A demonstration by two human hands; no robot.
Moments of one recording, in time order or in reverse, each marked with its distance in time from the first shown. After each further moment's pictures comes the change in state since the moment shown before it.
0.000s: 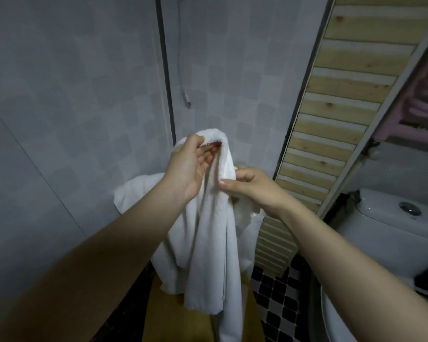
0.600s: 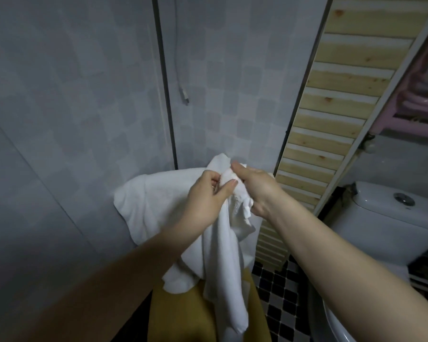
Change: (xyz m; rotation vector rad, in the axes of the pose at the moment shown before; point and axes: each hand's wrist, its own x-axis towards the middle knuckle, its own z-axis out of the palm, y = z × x) left_hand -0.023 -0.046 -0.047 1.115 -0.125 0.299; right_hand 0.023 0.005 0.030 0.686 0.394 0.338
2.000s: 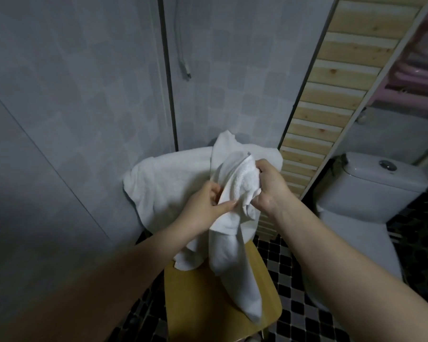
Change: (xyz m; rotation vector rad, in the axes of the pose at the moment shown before) left_hand -0.021 -0.074 -0.051 0.016 -0.395 -0.089; right_hand -0.001 0.053 0.032 0.289 0.271 0.149
